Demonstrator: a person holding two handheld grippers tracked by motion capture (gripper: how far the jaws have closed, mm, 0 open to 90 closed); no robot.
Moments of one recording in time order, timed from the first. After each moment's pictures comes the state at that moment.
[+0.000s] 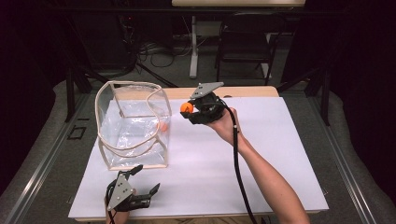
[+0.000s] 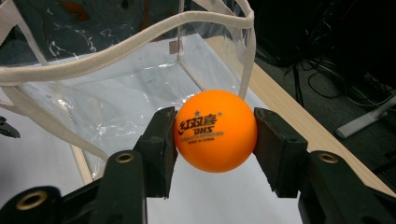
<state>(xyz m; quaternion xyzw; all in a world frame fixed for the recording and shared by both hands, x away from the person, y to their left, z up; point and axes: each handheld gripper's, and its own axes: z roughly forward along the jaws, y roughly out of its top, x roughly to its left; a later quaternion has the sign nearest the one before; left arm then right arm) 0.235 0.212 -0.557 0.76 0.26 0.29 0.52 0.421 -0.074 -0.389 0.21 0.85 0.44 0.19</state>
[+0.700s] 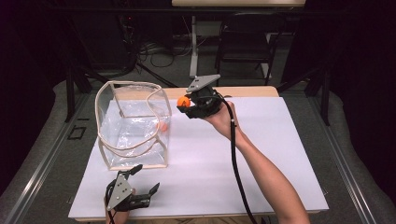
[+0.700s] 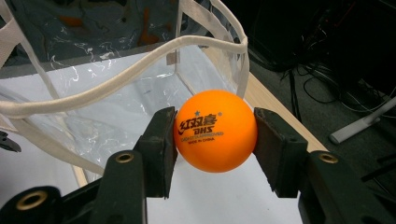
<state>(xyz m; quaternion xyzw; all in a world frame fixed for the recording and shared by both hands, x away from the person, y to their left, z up) 0.235 0.213 -0.557 0.76 0.27 0.29 0.52 0.425 -0.065 -0.368 0.20 0.85 0.44 0.20</state>
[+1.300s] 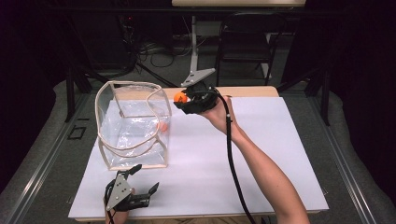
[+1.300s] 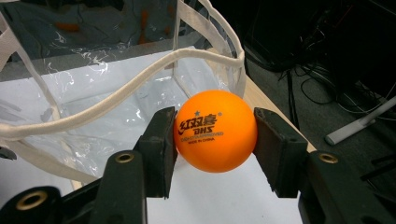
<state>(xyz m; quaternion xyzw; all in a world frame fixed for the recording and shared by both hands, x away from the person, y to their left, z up) 0.235 0.214 -0.556 0.76 0.27 0.29 0.52 0.430 -0.054 -0.356 0.20 0.85 0.43 0.21</state>
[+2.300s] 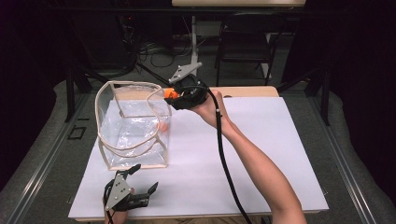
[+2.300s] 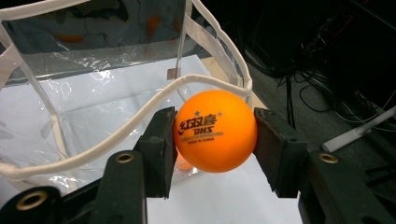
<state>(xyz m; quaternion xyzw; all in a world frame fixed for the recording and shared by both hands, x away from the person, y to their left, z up) 0.235 0.217 -0.556 0.75 0.27 0.29 0.52 0.434 -0.027 -0.341 0.18 0.86 0.43 0.21</state>
